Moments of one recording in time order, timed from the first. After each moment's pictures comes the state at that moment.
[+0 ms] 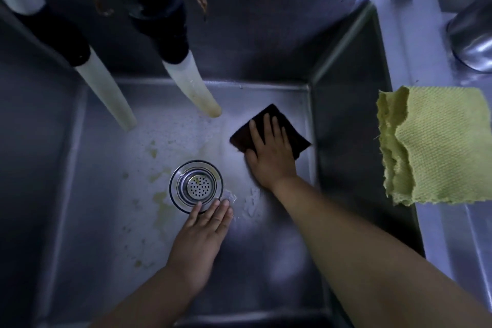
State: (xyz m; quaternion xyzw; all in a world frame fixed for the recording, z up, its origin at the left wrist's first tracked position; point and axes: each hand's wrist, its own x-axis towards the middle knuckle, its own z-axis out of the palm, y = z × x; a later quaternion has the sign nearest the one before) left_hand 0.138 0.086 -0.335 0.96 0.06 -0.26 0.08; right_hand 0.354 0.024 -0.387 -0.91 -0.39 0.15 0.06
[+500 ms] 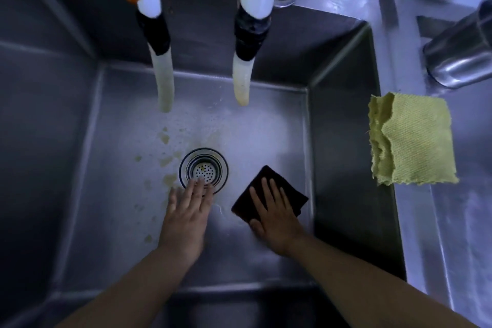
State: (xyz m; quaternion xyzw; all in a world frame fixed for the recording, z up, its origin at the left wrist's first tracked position) left_hand 0.102 0.104 -0.331 0.95 0.20 -0.23 0.10; right_hand 0.240 -0.077 -0.371 -0.84 -0.47 0.27 -0.06
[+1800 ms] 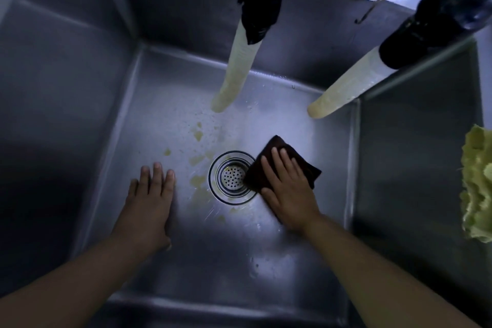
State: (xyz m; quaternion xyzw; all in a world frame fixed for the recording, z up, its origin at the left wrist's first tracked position) left_hand 0.056 0.209 -0.352 0.88 0.28 -0.38 0.08; right_hand 0.281 0.015 -0.388 -0.82 -0.55 0.14 0.01
